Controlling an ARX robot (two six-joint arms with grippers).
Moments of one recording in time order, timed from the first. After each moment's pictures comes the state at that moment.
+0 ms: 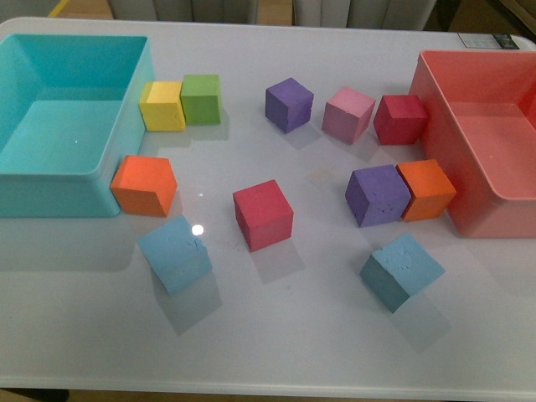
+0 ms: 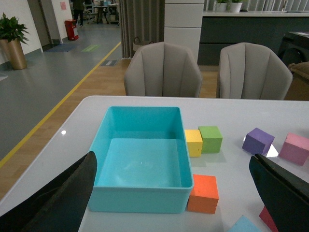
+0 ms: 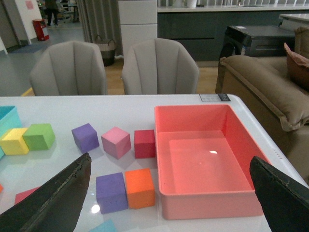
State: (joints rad) left arm 0.00 0.01 0.01 0.00 0.00 0.00; right arm 0.00 0.00 0.02 0.00 0.00 -0.01
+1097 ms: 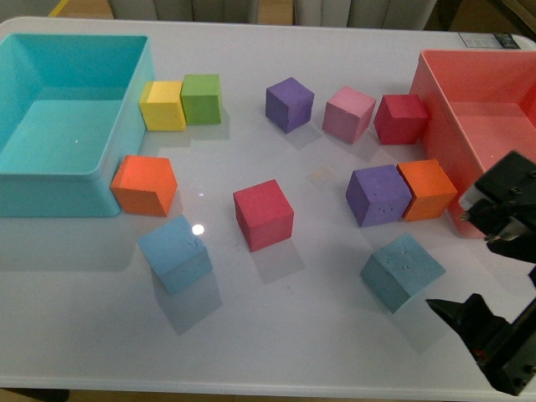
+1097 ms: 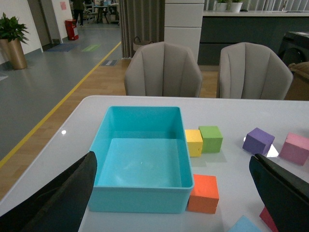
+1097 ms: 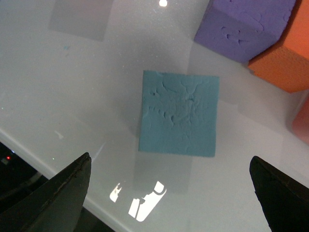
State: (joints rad) left arm 0.00 0.01 0.01 0.00 0.00 0.00; right arm 0.22 1.82 0.47 0.40 -0.14 -0.45
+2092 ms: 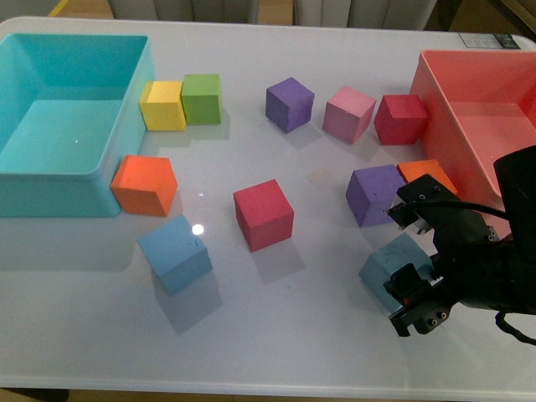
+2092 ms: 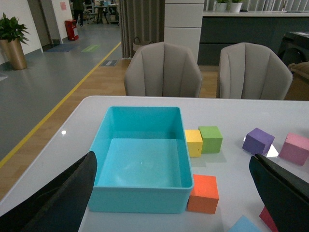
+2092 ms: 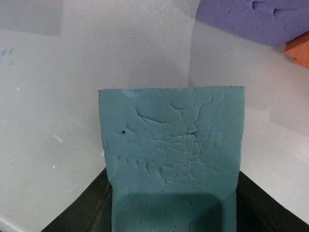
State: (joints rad) left arm 0.00 0.01 0.01 0.00 0.00 0.00; right arm 0.23 2.13 0.64 0.46 -0.11 -0.35
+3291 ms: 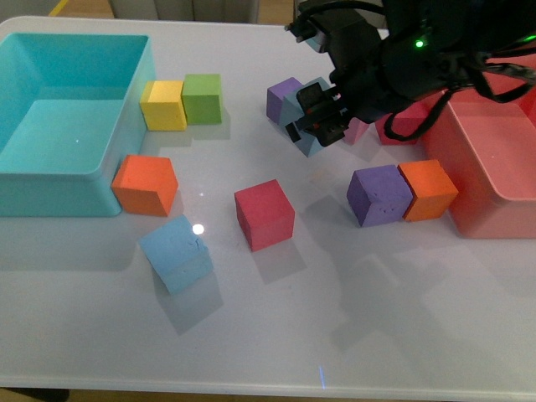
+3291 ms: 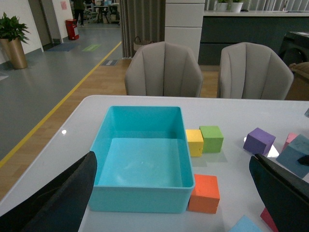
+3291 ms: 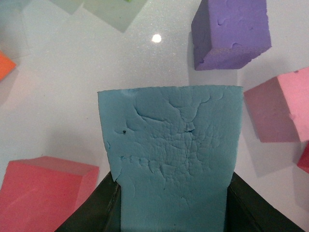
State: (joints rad) left arm 0.00 0.01 0.01 0.00 0.00 0.00; right arm 0.40 2.27 1.42 0.02 -0.04 -0.29
